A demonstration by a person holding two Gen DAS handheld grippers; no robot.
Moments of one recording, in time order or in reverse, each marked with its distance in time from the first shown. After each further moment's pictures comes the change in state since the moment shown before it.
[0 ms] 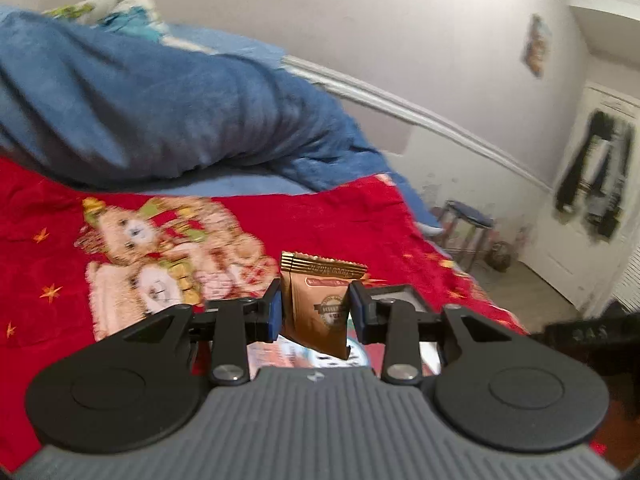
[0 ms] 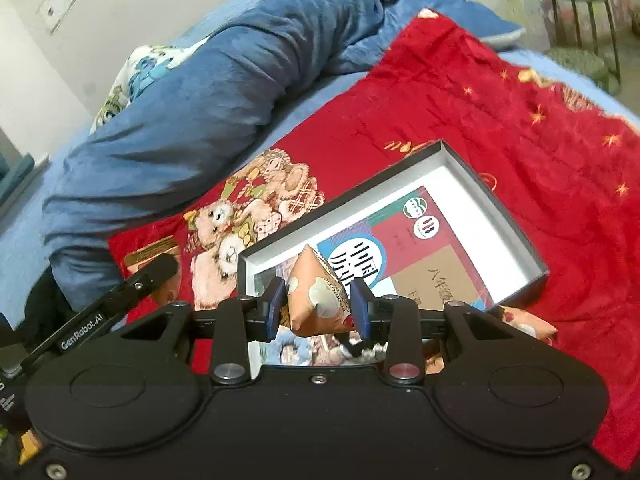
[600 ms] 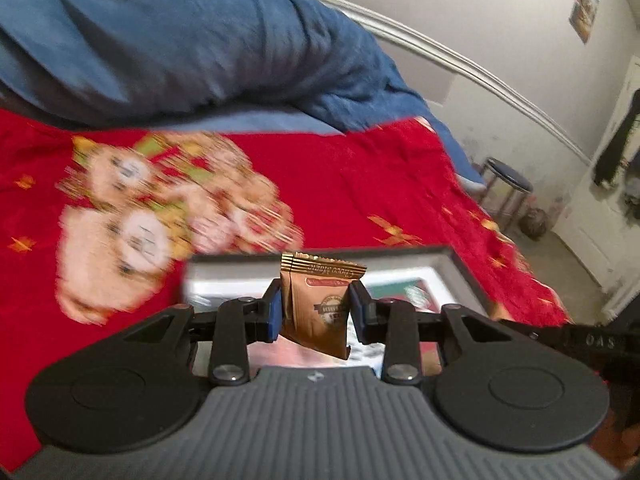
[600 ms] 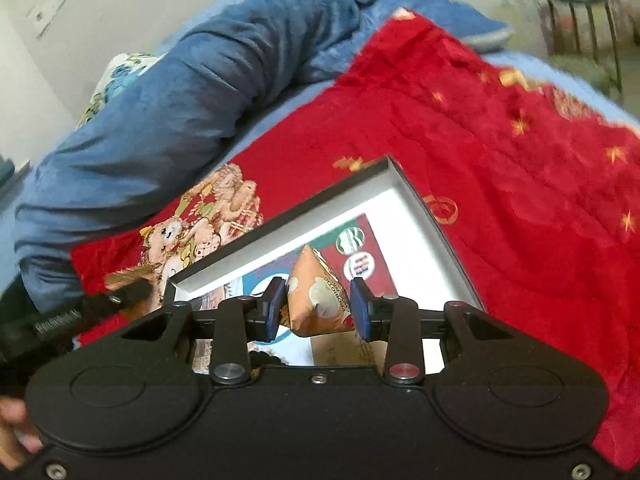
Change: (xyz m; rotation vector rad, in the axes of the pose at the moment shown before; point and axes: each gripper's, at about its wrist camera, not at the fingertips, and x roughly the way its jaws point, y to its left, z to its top) left arm 0.087 -0.019 -0.018 -0.041 0.177 0.054; right arm 0.050 -0.089 0.022 0.028 -0.025 0.029
